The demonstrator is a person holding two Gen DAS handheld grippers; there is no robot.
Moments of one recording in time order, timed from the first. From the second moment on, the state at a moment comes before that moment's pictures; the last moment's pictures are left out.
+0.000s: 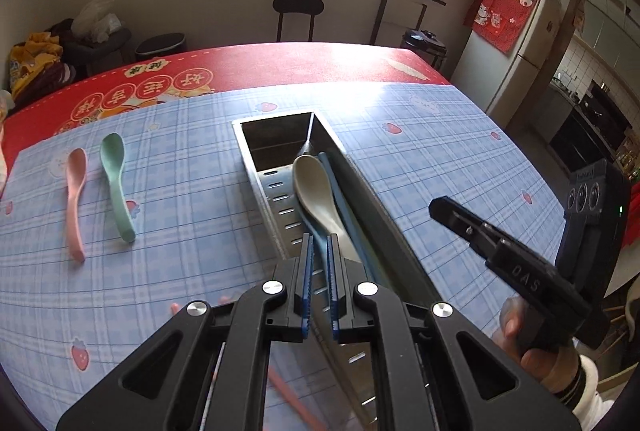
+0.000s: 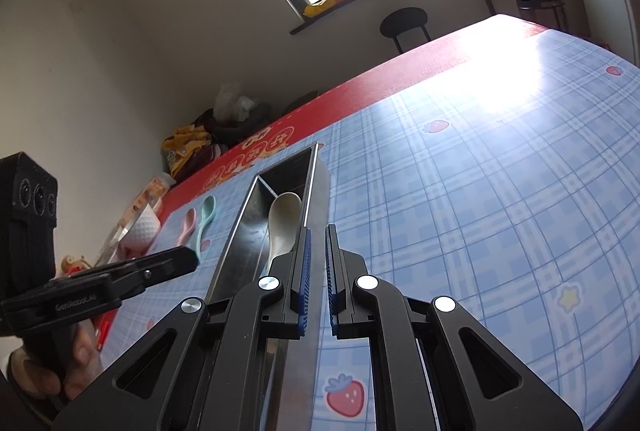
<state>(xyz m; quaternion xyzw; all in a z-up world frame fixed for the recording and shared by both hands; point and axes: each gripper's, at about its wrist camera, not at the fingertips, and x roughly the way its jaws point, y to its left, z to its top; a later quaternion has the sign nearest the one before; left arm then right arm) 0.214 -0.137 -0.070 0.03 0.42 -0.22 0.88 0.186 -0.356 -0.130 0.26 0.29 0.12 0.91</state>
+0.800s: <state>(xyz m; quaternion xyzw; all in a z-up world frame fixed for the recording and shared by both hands) 0.177 0.053 -0.071 -0.04 0.40 -0.10 0.91 0.183 -0.325 -0.113 0.18 0.31 0.08 0.93</state>
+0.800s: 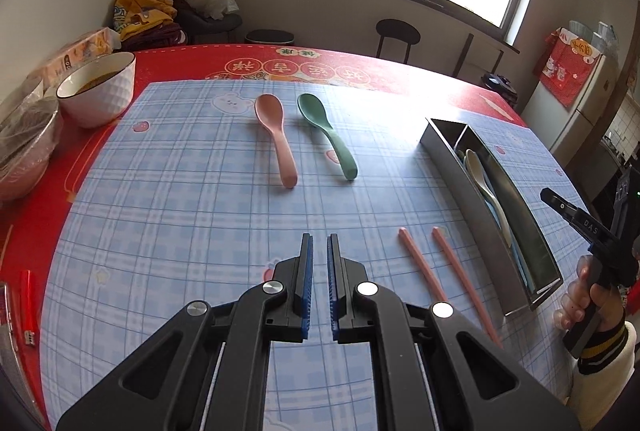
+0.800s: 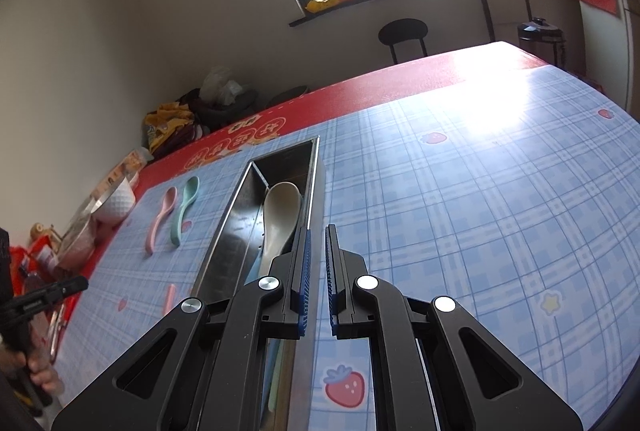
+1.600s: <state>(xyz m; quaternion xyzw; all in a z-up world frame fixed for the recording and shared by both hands) 0.335 0.091 -0.126 -0.18 0.44 -0.14 0.87 0.188 -0.330 -0.125 0.18 0.33 0.04 0.92</state>
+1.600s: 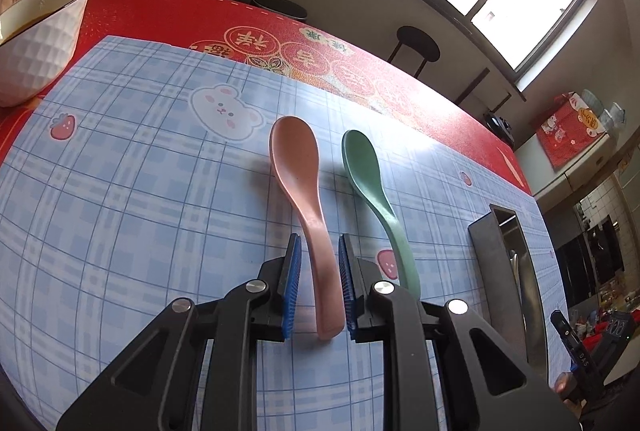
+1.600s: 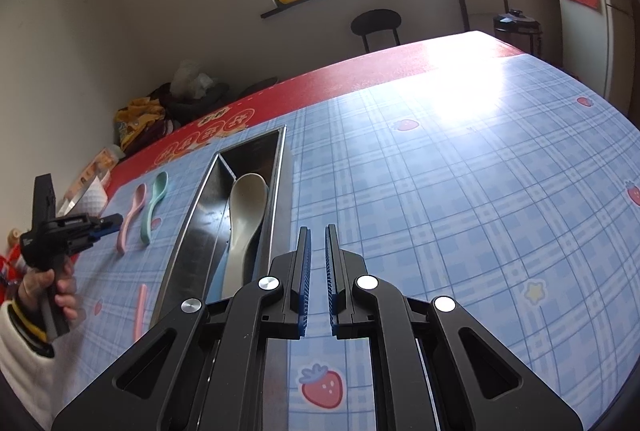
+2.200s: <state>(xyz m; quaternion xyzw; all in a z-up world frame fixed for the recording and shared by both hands) 0.288 0.084 -0.129 -0.15 0.43 -0.13 0.88 0.188 -0.335 -0.129 0.19 0.33 0.04 0.92</state>
